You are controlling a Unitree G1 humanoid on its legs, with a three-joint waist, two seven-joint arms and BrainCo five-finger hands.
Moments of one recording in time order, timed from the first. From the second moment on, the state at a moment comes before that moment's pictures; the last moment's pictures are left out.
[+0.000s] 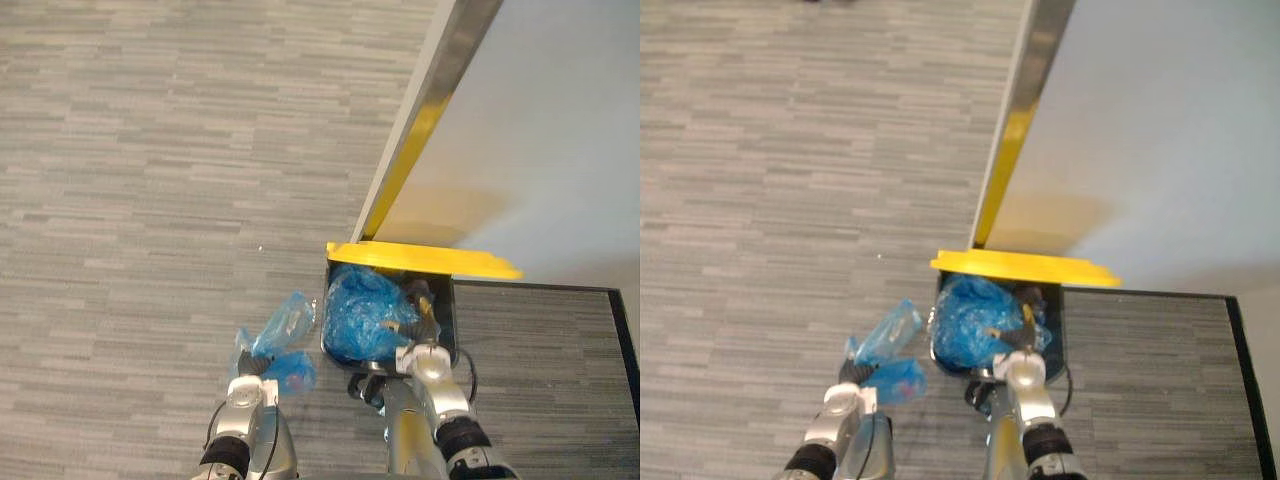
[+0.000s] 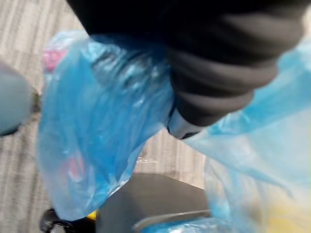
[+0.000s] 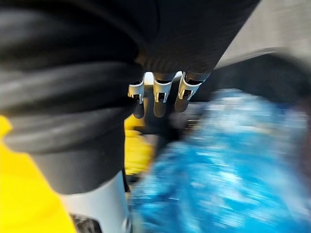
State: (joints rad) left arm -0.15 0.00 0.03 0.71 0.00 0.01 0.25; right arm -0.27 -0.07 -0.03 0.50 -0.11 0.01 -0.32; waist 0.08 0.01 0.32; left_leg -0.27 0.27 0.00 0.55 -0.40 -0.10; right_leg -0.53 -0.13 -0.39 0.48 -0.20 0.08
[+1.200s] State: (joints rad) left arm -0.18 0.06 -0.44 -0.11 -0.40 -0.10 0.17; right arm -0.77 -0.28 -0.11 0.61 -0.04 0.13 -0.30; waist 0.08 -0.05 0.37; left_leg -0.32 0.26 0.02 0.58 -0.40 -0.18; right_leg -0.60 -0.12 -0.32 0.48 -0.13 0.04
